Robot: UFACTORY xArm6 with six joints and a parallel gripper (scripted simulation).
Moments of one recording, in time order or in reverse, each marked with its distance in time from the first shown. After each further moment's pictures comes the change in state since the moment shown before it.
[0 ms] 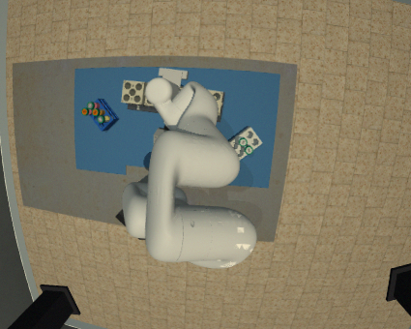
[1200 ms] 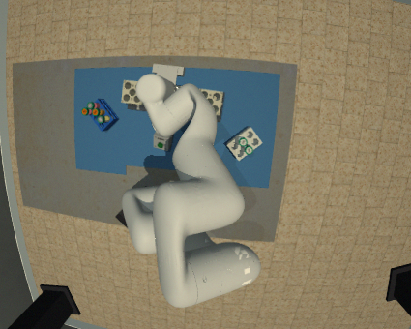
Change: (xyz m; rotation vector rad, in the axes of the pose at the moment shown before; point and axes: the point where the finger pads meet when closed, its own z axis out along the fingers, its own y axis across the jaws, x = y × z) arm 0.000 0.000 -0.064 0.000 0.000 0.000
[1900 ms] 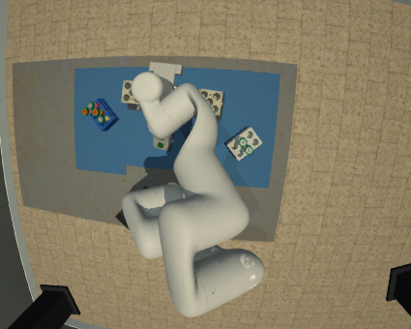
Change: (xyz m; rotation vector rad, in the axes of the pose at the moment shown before) arm 0.000 0.000 -0.027 -0.001 -0.001 0.000
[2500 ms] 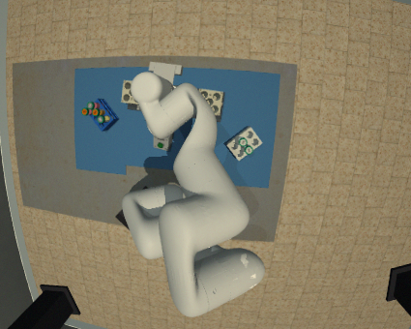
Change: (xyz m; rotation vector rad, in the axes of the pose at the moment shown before) arm 0.000 -0.002 -0.001 0.001 0.001 0.012
